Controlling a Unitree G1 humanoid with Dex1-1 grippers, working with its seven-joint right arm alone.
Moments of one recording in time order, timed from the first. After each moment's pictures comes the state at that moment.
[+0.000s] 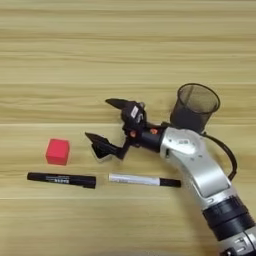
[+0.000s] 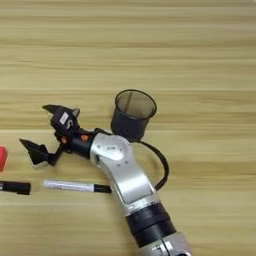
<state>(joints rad) -0.21 -0.18 0.26 0.01 0.08 0.08 0.76</state>
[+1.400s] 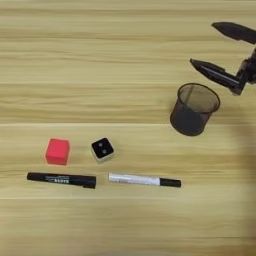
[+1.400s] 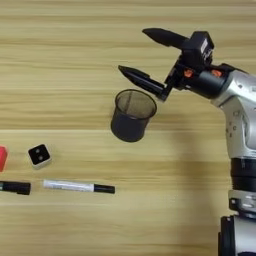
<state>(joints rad) -0.43 -0.63 -0.24 0.15 0.45 0.07 1.20</state>
